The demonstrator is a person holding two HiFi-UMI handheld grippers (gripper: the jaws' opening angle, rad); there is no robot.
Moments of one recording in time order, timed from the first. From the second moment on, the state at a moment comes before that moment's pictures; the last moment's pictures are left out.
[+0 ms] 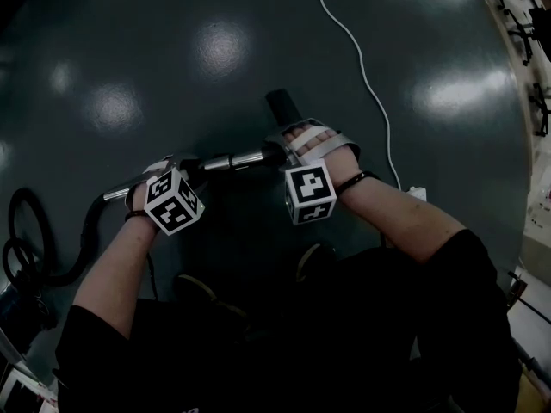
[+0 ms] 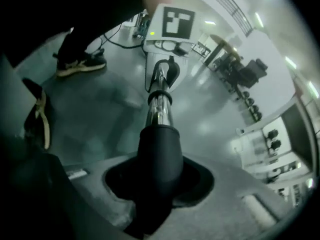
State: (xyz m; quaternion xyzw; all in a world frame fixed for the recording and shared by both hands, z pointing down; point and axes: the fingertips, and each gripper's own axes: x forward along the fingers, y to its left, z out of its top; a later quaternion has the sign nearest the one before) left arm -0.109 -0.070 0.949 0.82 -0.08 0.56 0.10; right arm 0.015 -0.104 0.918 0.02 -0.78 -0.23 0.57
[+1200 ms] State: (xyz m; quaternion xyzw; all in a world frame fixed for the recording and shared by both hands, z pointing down) left arm -0.117 -0.077 0.945 0.83 -0.09 0.55 0.09; right arm 0.052 -0.112 0.894 0.05 -0.81 -0.15 0.56
